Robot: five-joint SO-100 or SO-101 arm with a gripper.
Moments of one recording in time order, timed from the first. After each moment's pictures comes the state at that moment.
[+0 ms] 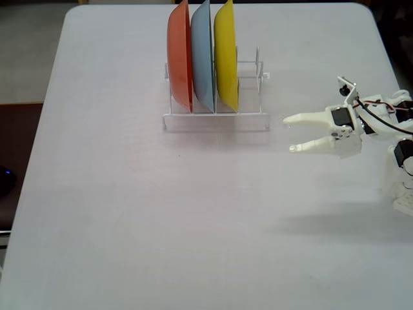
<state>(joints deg) -6.8 173.8 157.6 24.6 -1.9</state>
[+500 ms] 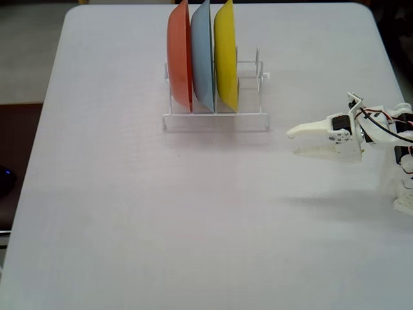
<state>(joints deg) 2.3 188.8 172.9 27.9 8.3</state>
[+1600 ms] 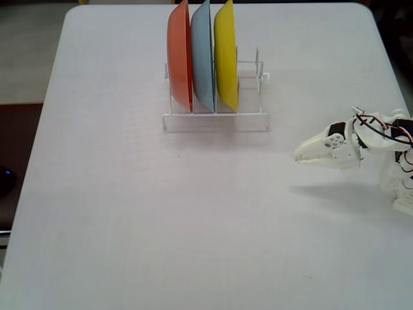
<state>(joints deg) 5.8 189.0 179.9 30.3 17.1</state>
